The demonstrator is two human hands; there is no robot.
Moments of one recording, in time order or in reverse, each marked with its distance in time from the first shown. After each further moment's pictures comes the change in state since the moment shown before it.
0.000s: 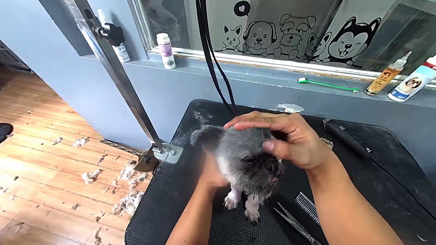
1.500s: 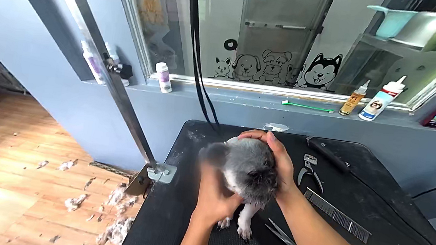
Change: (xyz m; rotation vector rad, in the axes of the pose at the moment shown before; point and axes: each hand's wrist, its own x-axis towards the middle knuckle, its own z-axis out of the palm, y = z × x) left_hand 0.001 0.023 0.024 0.505 0.097 0.066; right_hand -0.022 0.006 0.041 0.221 0.679 0.252
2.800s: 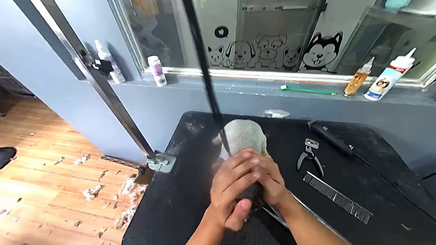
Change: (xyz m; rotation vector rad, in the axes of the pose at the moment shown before) left_hand -0.018 0.014 0.030 0.032 -0.066 0.505; right_hand -0.054 0.048 -0.033 -0.210 -0.207 -0.356
